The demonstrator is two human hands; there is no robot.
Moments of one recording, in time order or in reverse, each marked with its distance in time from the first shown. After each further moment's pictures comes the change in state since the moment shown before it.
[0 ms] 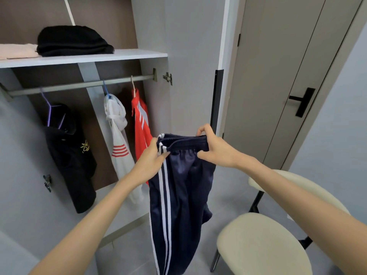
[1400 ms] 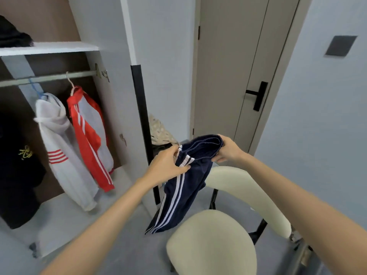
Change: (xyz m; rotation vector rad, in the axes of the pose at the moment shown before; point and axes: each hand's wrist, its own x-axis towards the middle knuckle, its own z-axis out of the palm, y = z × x) left_hand 0.077 0.136 0.240 0.156 -0.140 0.102; right_hand -0.077 0.224 -0.174 0.231 0.166 0.484
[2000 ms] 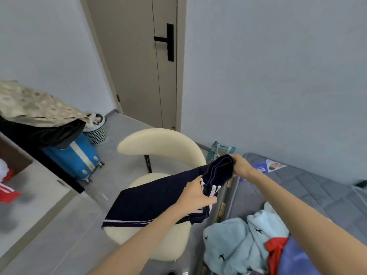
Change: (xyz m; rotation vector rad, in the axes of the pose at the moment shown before) left_hand -0.079 0.183 0.321 -0.480 -0.761 -0.103; right_hand -0.183 0.298 -0.148 -0.092 0.266 0.485
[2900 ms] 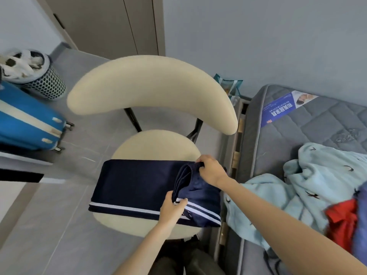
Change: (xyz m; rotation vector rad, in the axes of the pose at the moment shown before) left_hand 0.061 -0.309 0.015 -0.344 0.014 -0.694; right_hand 0.110 0.111 0.278 -0.103 -0.166 0.227
